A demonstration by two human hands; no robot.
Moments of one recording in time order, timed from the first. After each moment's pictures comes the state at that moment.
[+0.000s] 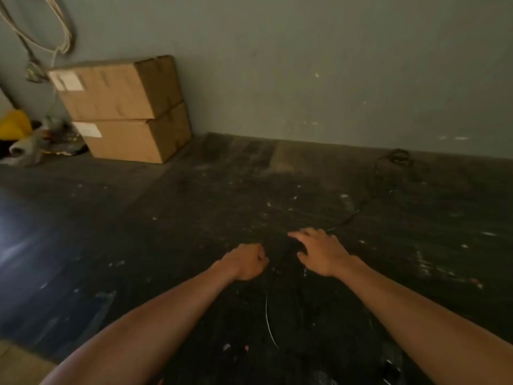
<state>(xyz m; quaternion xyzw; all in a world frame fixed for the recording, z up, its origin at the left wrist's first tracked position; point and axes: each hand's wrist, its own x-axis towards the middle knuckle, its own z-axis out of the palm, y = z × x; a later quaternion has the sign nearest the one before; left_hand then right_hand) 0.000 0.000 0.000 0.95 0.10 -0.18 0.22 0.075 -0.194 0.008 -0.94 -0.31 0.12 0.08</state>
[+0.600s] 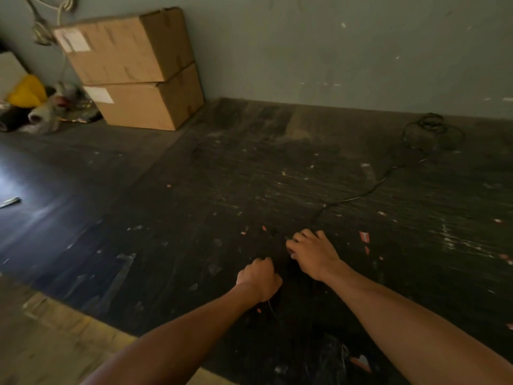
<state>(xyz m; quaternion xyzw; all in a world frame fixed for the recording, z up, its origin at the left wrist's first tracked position) -0.057 -0.034 -0.071 0.94 0.18 -0.21 0.22 0.037 -0.163 -0.063 -0.91 -0.40 0.10 -0.04</state>
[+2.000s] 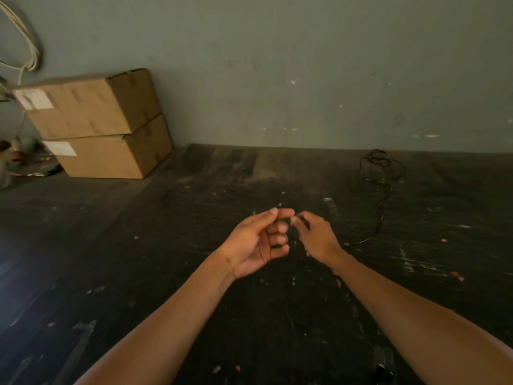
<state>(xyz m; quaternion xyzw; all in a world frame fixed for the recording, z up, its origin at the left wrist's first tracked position) 0.003 -0.051 0.093 0.47 0.00 -0.16 0.87 0.102 -0.205 0.027 -0.86 -0.15 0.02 0.48</state>
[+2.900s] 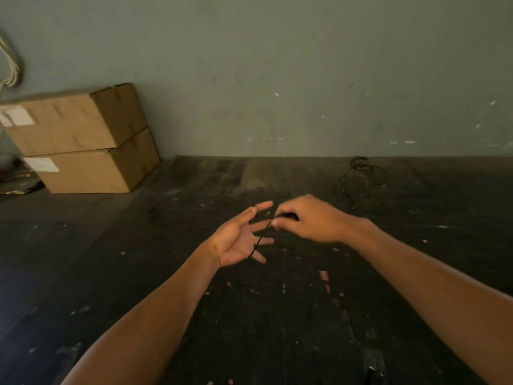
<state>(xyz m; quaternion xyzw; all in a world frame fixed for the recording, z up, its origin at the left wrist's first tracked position) 0.057 -0.020 0.069 0.56 -0.01 -0.22 0.80 0.084 -0.225 0.138 -0.88 -0.41 0.02 0.22</state>
